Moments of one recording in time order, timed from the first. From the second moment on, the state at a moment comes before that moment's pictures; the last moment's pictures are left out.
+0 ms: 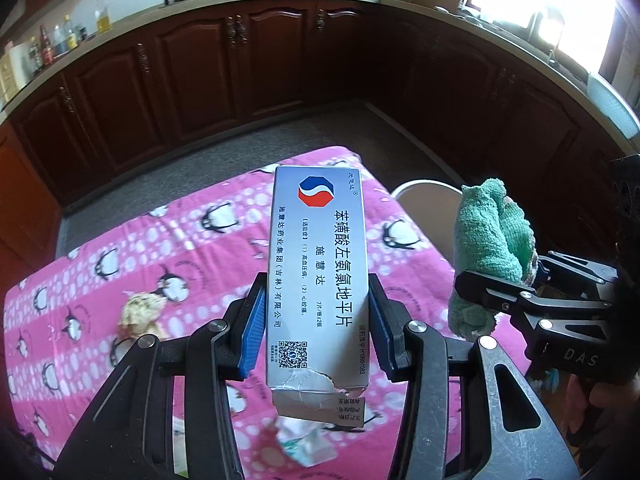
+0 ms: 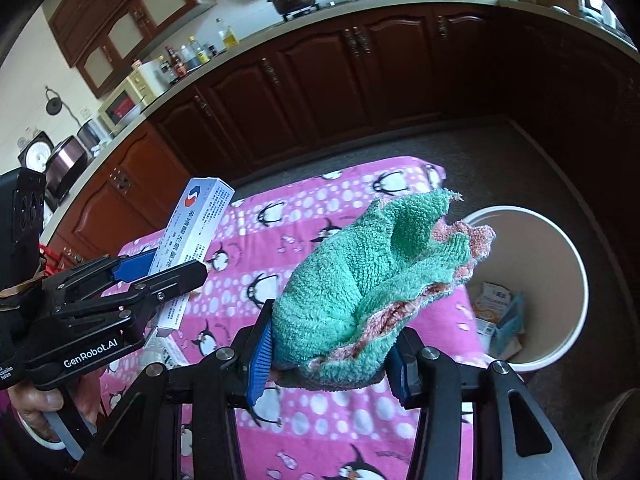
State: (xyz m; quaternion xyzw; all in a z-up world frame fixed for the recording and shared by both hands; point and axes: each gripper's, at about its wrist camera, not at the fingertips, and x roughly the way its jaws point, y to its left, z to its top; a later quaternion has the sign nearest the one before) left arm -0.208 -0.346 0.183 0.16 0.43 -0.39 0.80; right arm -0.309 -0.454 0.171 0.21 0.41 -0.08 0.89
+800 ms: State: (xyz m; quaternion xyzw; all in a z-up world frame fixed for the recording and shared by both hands) left arm -0.229 -0.434 0.157 0.19 0.46 -0.43 0.75; right arm -0.358 -0.536 0.148 0.26 0.41 -0.16 0.86
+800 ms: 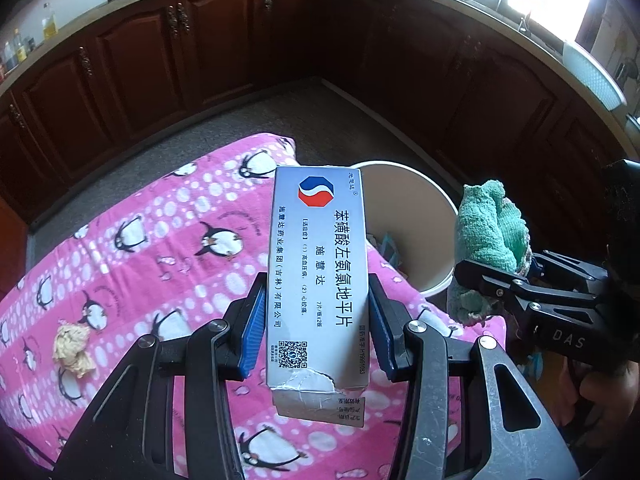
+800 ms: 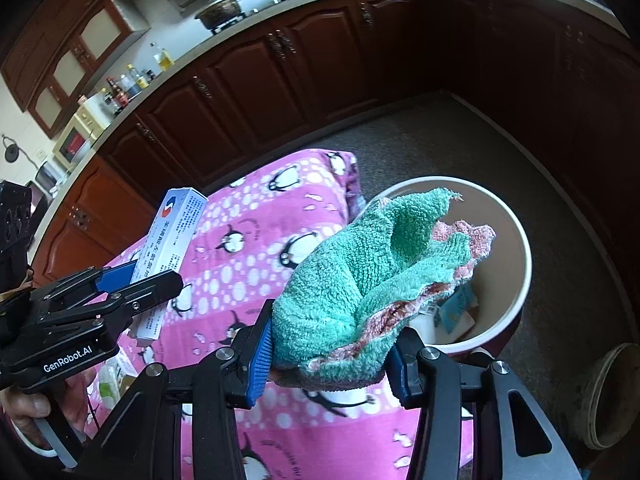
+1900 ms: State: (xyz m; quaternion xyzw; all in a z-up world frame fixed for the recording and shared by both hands) left arm -0.231 -0.518 0.107 0.19 0.50 -0.46 0.70; right arm -0.367 -0.610 0.077 0.30 0.46 -0.22 0.81
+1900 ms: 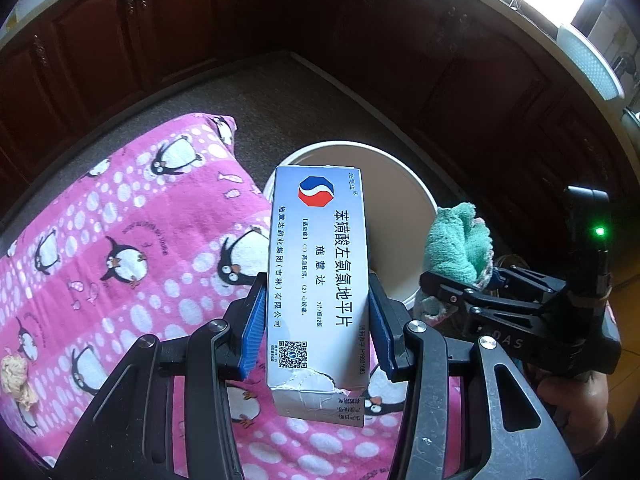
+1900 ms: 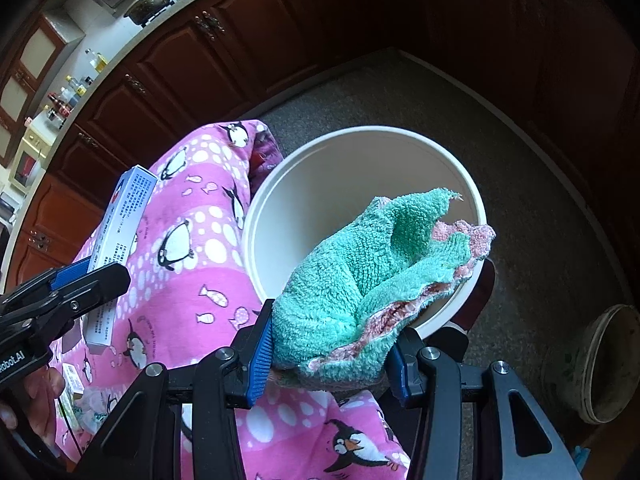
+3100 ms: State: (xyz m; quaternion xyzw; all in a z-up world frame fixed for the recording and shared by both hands) left arm -0.223 -0.569 0.054 0.18 0.54 -0.46 0.68; right arm -0.379 -0.648 0.047 0.35 0.46 -0.26 0.78
